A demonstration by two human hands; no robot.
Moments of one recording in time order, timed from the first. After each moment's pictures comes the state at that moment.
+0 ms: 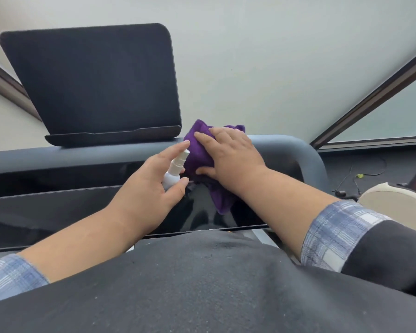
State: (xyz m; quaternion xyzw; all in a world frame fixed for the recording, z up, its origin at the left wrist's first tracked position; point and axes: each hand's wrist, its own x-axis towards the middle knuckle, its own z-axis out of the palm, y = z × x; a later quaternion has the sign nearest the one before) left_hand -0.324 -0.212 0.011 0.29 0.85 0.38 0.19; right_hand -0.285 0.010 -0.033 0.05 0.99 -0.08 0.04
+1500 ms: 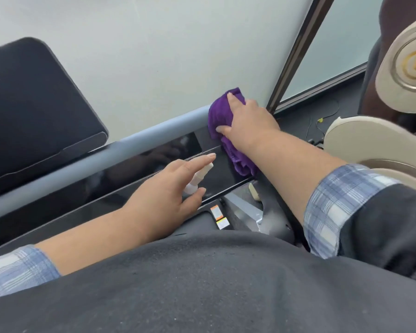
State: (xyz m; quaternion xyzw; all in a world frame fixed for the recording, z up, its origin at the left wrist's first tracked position) left_hand -0.260 -0.132 0.007 0.57 0.75 0.24 0.22; right_hand -0.184 0.109 -0.016 0.42 0.89 -0.15 0.06
